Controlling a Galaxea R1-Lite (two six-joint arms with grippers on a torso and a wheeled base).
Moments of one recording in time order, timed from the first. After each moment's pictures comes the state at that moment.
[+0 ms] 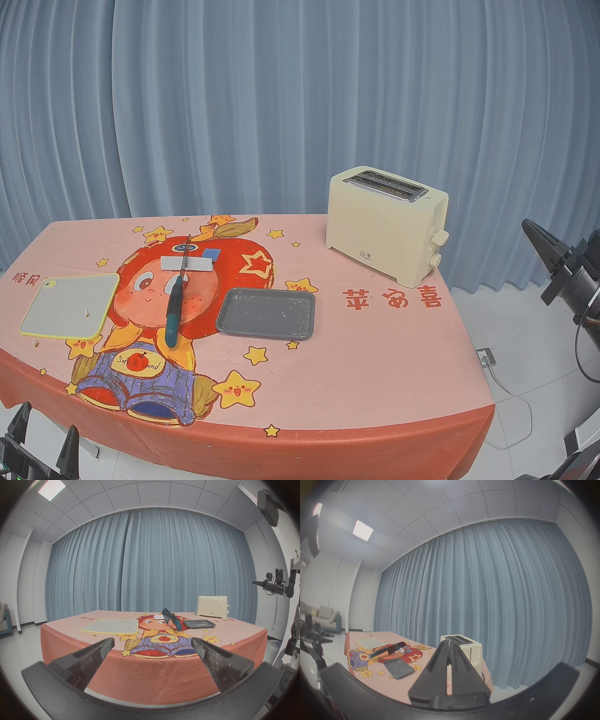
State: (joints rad) left arm 0.00 0.04 -0.02 0.00 0.01 -0.01; right arm 0.19 1.35 -0.26 -1.28 0.25 0.05
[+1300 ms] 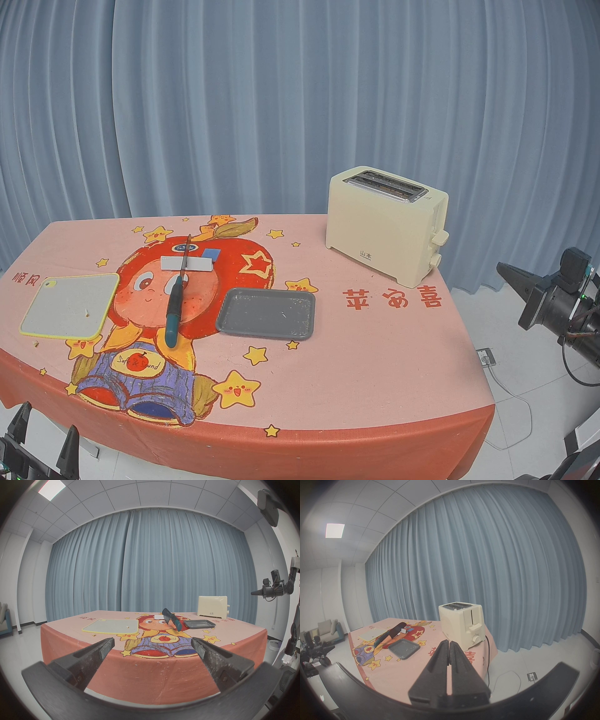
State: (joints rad) left arm 0.00 0.04 -0.02 0.00 0.01 -0.01; right arm 0.31 1.33 -0.34 -0.85 0.07 0.15
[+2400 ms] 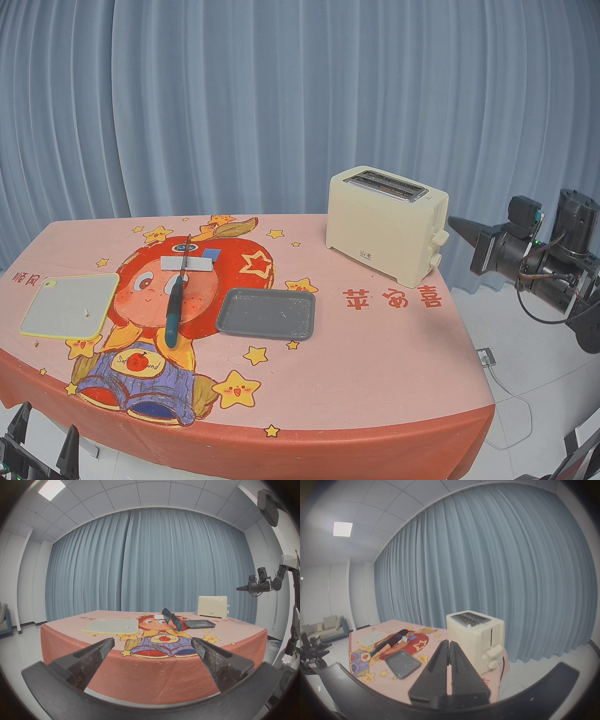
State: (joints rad) left arm 0.00 0.04 -0.02 0.00 0.01 -0.01; right arm 0.35 1.61 -0.67 -0.84 0.12 0.12
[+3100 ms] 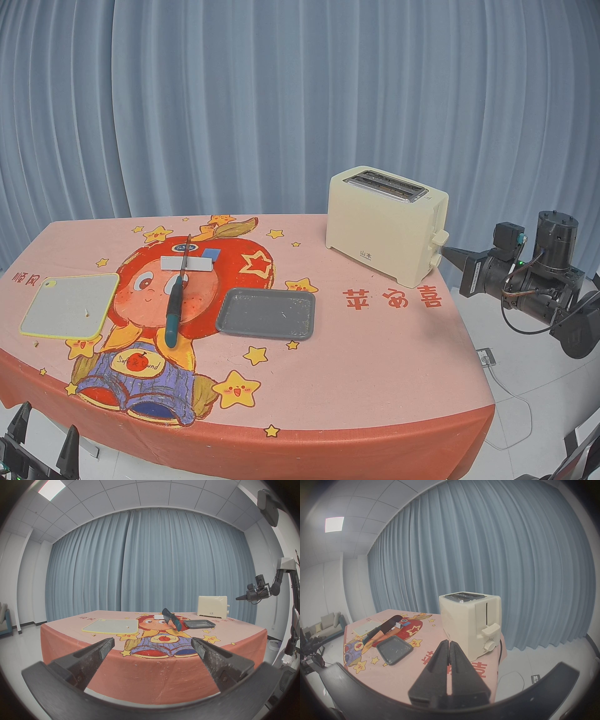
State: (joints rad) left arm 0.00 0.04 -0.02 0.00 0.01 -0.01; right arm 0.32 1.71 -0.63 -0.85 0.13 0.11
